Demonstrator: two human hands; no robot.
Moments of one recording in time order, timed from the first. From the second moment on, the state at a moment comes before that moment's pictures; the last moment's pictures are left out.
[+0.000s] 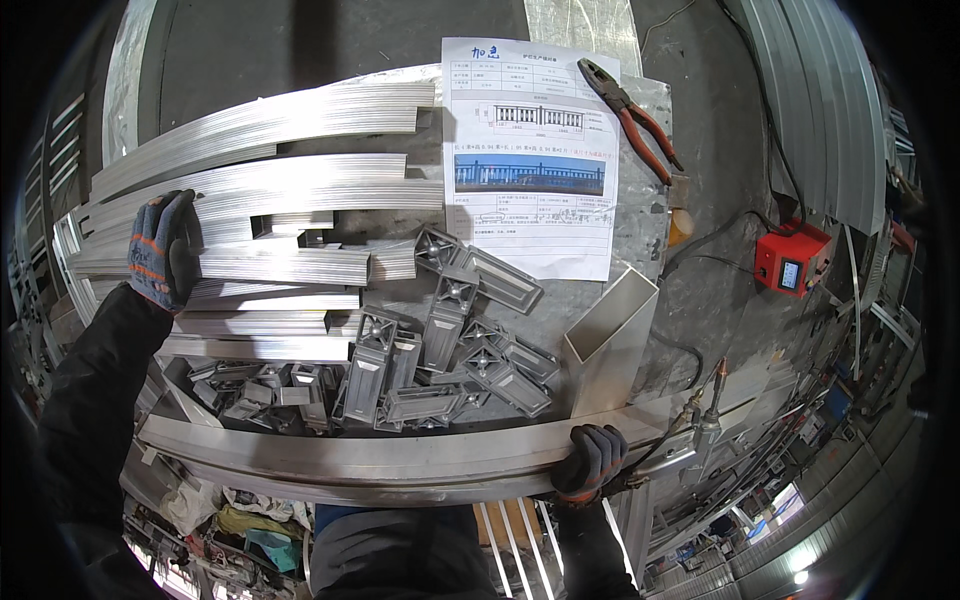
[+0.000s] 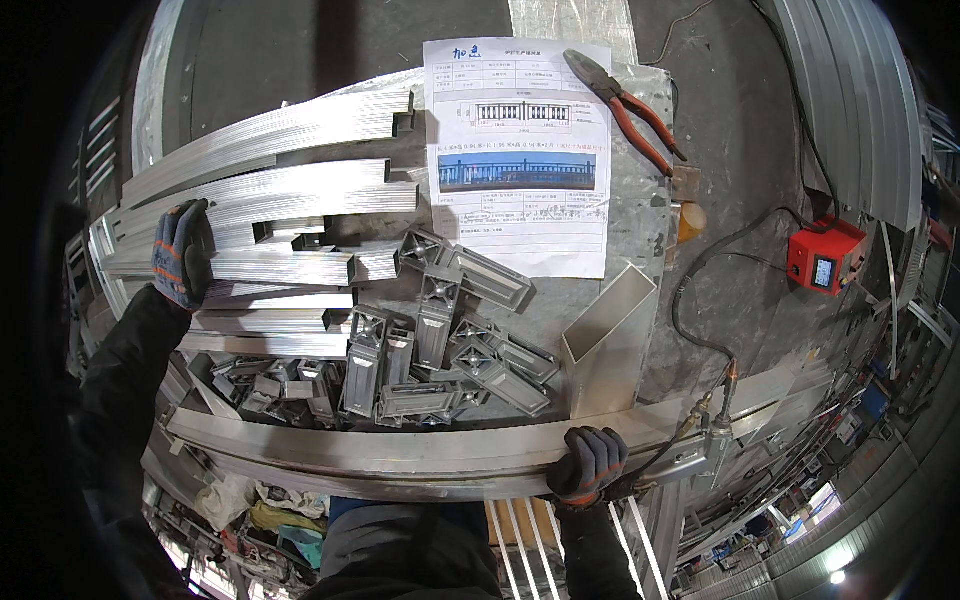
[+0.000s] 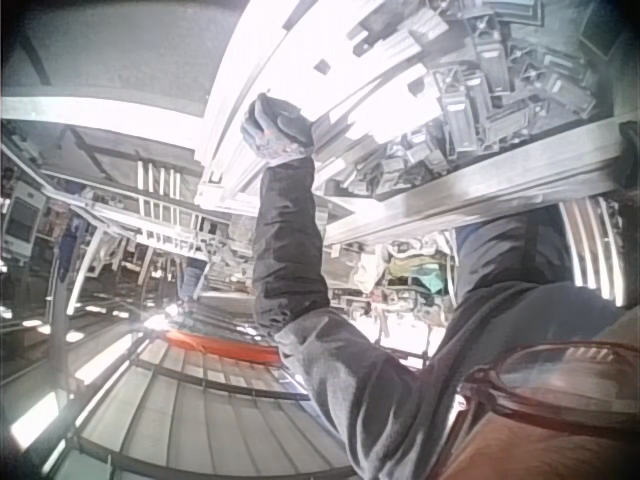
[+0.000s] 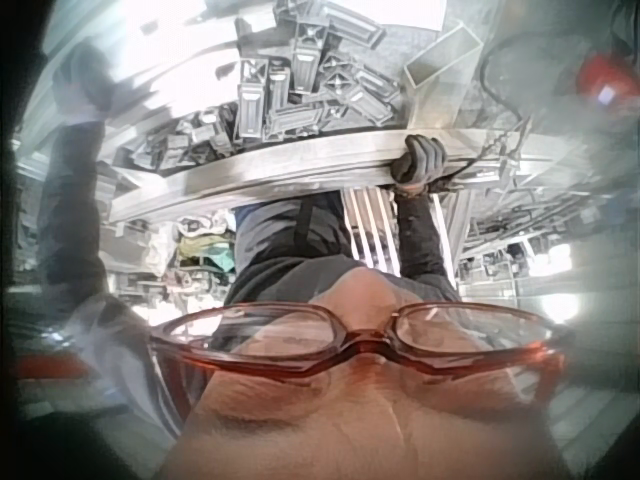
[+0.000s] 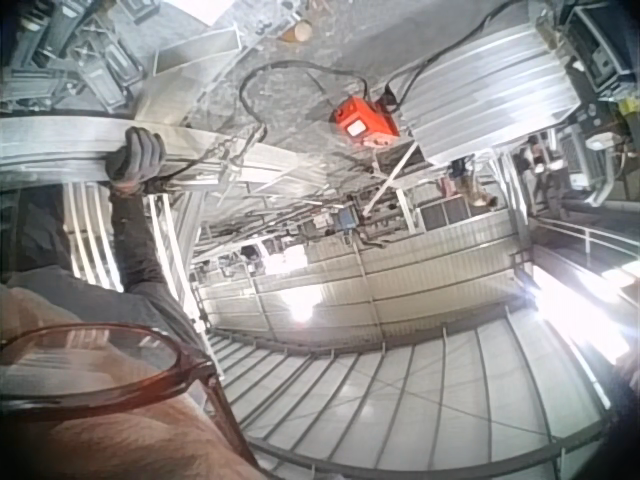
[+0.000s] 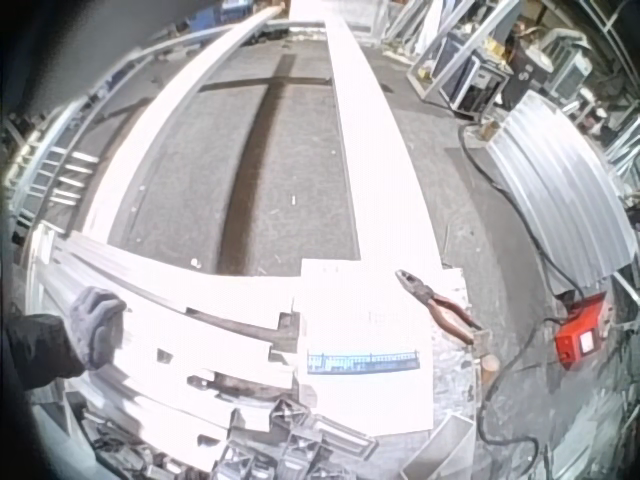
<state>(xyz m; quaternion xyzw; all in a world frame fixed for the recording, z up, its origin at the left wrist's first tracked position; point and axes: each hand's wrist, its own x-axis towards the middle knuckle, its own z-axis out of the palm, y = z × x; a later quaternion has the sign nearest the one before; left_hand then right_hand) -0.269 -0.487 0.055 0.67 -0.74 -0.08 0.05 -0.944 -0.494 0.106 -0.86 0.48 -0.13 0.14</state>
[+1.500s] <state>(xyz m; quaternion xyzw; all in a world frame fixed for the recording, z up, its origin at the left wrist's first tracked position) -0.270 -0.486 0.053 0.67 -0.74 -0.07 0.05 -0.946 -0.492 0.105 -0.86 0.48 -0.13 0.14</state>
